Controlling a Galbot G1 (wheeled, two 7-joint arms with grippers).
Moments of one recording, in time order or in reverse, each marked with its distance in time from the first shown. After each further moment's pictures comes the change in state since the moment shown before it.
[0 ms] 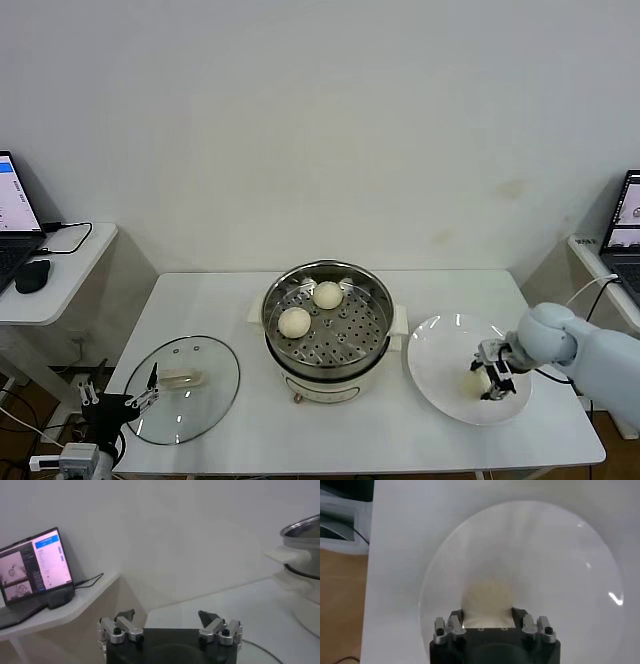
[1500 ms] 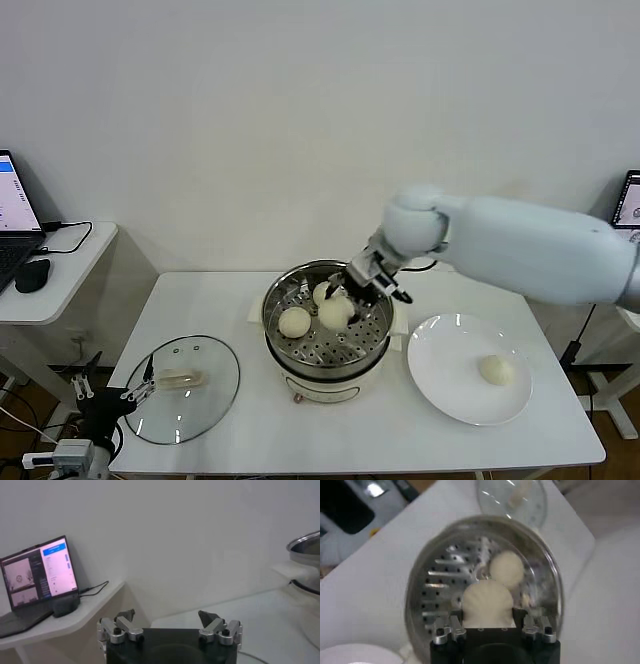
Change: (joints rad) left arm -0.011 -0.026 -0.019 -0.023 -0.008 0.000 -0.003; right arm 0.711 0.553 -0.544 0.009 0.253 0.318 0.035
